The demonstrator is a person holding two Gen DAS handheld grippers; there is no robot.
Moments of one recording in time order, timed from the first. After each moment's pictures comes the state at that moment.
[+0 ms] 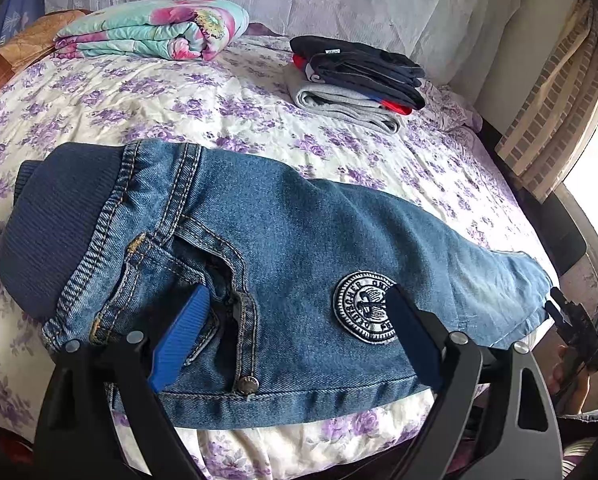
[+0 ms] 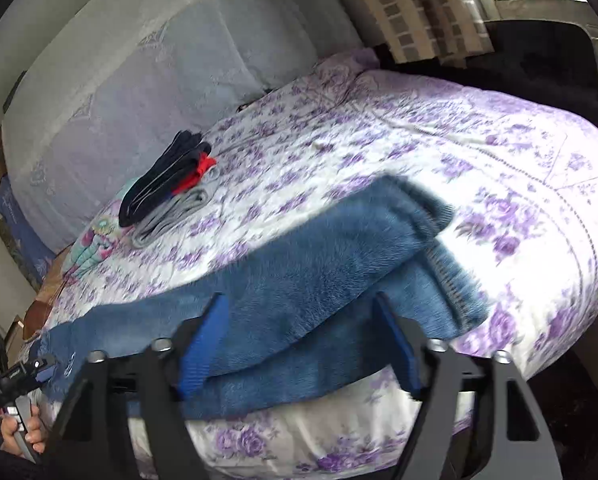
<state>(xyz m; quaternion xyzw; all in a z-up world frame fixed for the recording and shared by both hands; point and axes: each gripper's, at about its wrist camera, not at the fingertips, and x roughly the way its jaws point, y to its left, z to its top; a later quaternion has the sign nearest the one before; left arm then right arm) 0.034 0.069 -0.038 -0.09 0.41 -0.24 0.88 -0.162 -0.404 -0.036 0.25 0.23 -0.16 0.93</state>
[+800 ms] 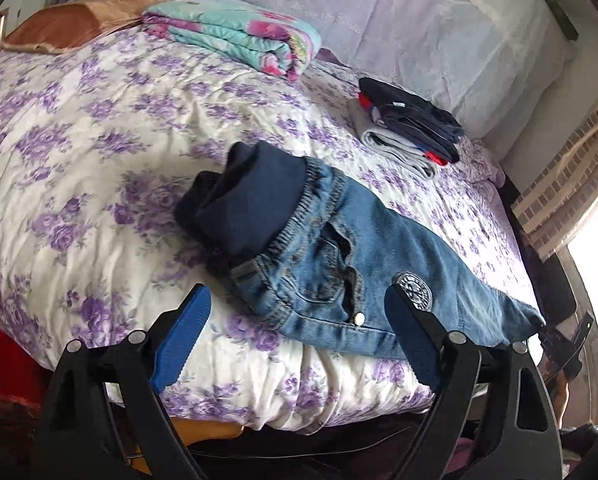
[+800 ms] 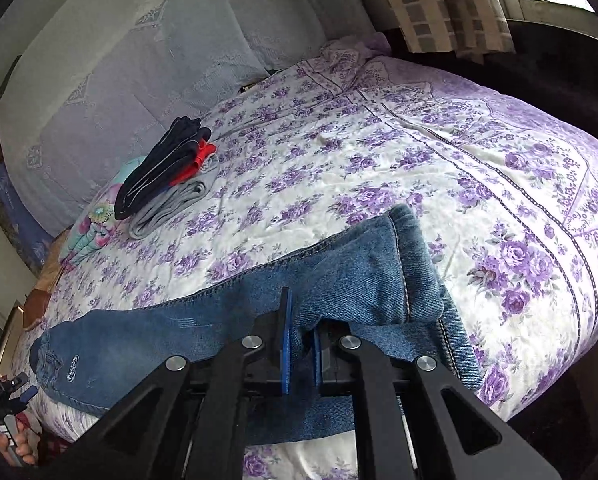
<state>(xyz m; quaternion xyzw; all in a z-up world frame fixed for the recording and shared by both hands) -0.001 0.174 -0.020 -0.19 0.41 -0.17 0.88 -0.130 -0.424 -0.016 0.24 0.29 -0.14 0.92</state>
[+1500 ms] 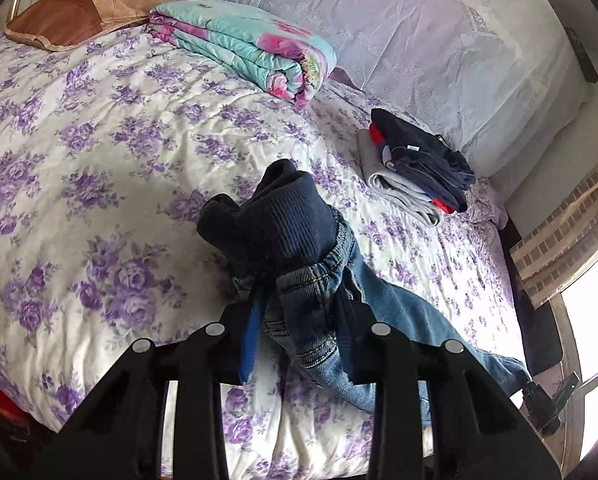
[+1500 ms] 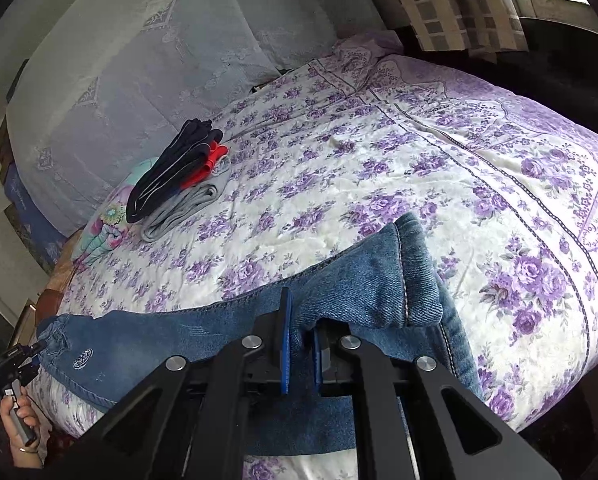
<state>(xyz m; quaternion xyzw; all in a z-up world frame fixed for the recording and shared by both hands) 0.061 0.166 0.006 -0.22 0.40 -0.16 0.87 -0.123 -0.431 -0.005 0.24 0.28 -0.11 0.92</state>
